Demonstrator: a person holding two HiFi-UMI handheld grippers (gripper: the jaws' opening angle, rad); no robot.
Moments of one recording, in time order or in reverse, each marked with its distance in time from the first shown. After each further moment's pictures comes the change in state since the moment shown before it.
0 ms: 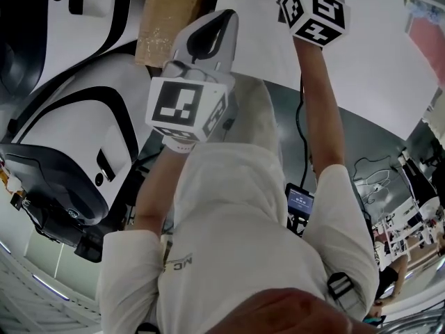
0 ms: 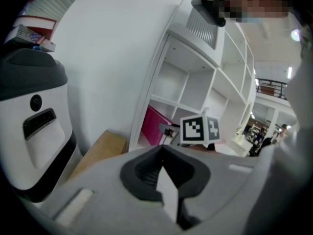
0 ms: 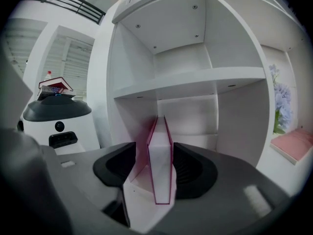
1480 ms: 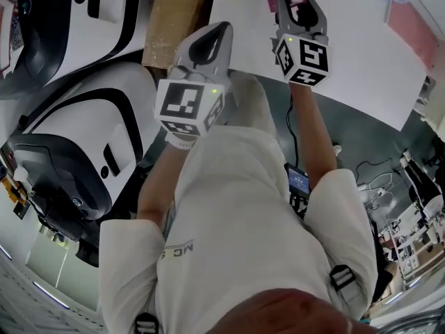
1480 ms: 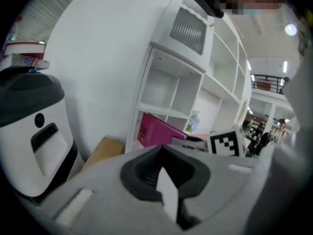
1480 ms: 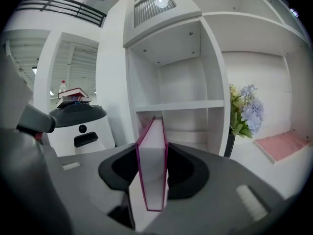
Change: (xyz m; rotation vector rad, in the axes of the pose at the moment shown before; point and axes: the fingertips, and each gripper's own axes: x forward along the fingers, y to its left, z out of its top) left arm -0.041 -0.048 0.031 0.058 0.001 -0.008; right arm -0.119 0.011 0.017 -0.004 0.062 0.066
